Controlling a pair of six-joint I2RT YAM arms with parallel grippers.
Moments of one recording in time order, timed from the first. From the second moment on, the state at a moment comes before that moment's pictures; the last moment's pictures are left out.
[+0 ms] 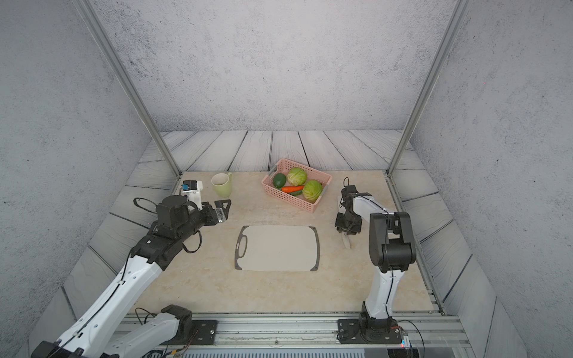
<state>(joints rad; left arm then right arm) -0.32 0.97 0.91 -0.32 0.06 -0.37 0.09 1.92 1.31 -0.85 -0.03 0.36</state>
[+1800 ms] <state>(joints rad) -0.32 1.10 0.96 -0.39 0.15 -0.37 0.09 1.73 1.19 -0.86 -0.04 0.35</state>
